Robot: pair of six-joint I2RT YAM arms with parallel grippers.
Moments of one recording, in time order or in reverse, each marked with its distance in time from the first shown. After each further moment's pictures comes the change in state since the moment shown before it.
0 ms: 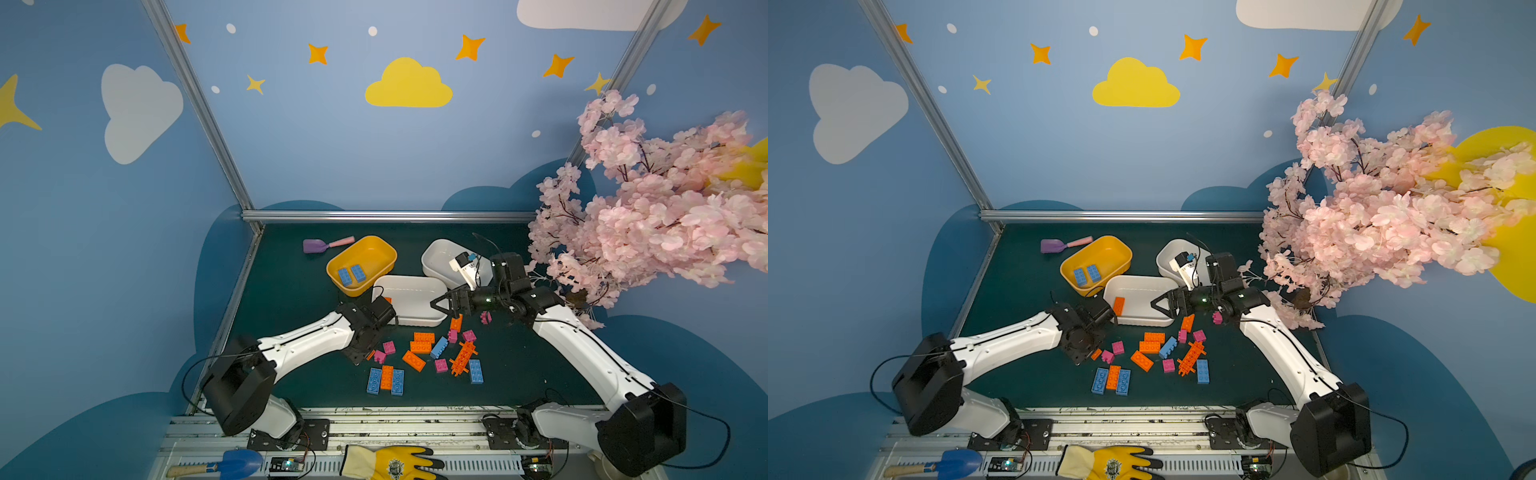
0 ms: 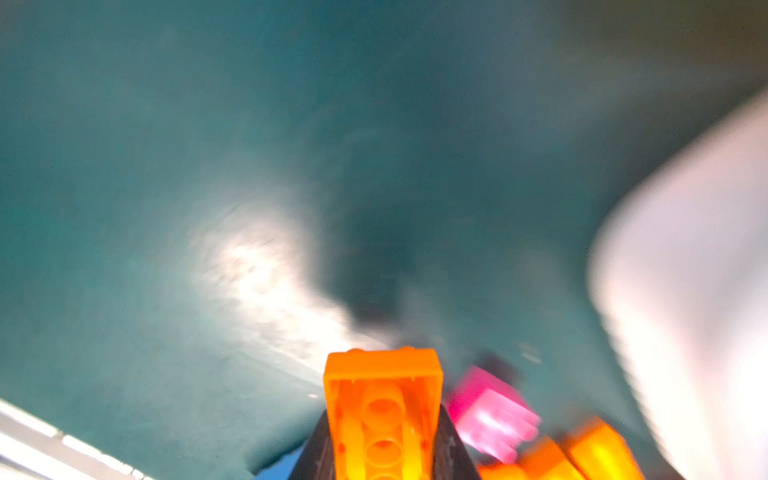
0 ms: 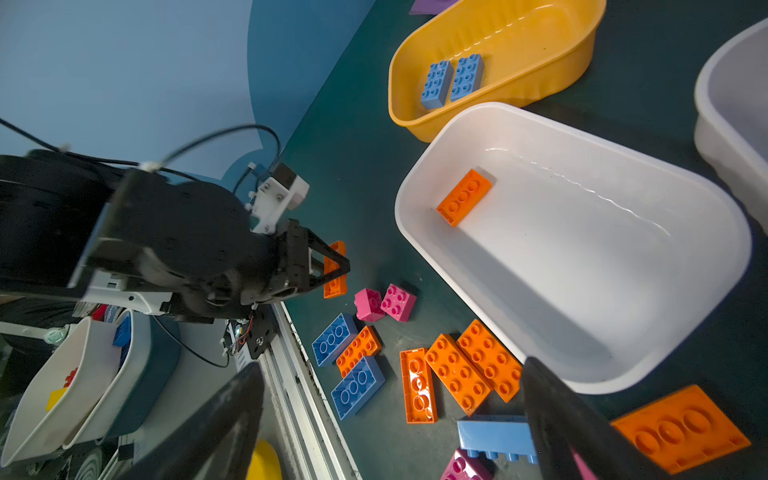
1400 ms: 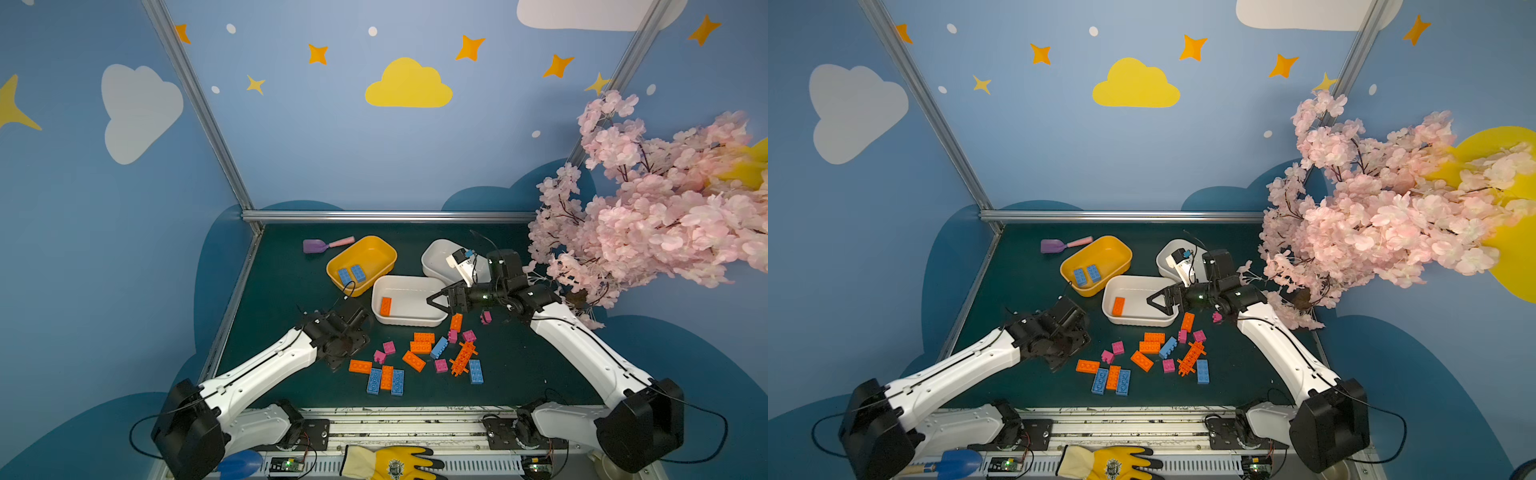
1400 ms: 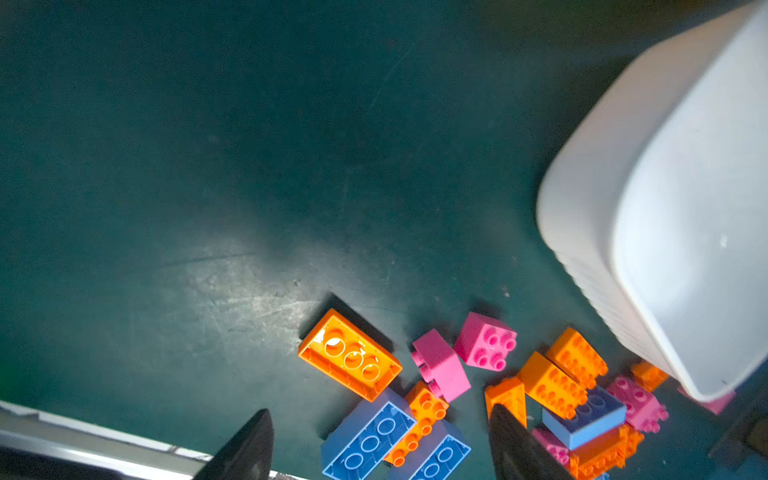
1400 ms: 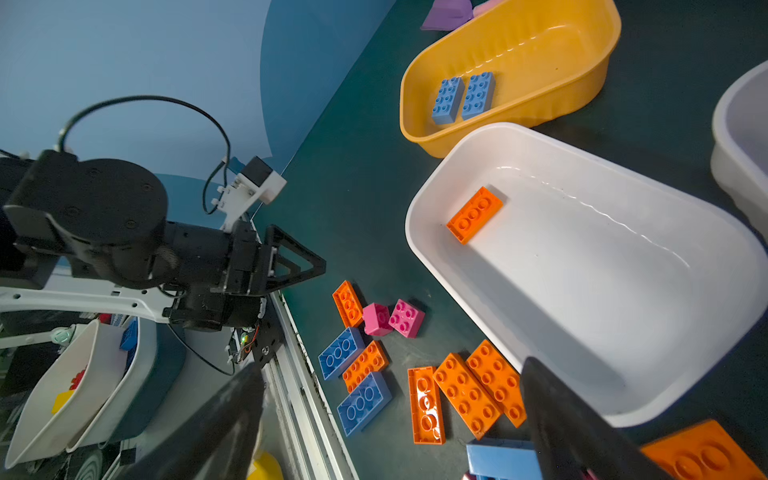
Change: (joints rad) left arm 0.064 -0.240 -0.124 -0.036 0.073 0.175; right arm 0.039 0.023 0.027 0.037 -0.005 0.022
